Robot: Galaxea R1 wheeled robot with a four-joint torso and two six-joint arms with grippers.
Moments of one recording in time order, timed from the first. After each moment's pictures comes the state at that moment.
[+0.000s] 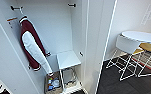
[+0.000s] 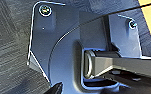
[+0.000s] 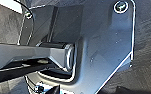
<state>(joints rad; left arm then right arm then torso) 1.48 2.93 -2.55 -0.01 -0.07 0.08 -1.60 2.88 -2.54 -0.08 0.20 0.03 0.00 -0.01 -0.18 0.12</state>
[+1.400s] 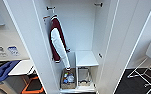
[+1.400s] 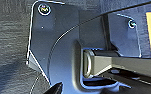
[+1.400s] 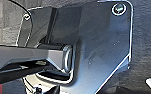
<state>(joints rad) 1.48 2.93 -2.55 -0.01 -0.07 0.08 -1.60 2.89 -2.56 -0.08 0.21 0.03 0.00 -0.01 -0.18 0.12</state>
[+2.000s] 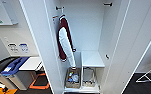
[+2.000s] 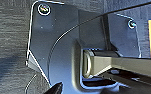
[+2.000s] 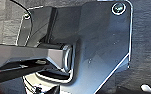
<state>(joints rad) 1.48 2.94 -2.55 -0.01 -0.07 0.07 -1.60 2.89 -2.56 -0.08 0.21 0.03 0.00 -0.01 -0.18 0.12</state>
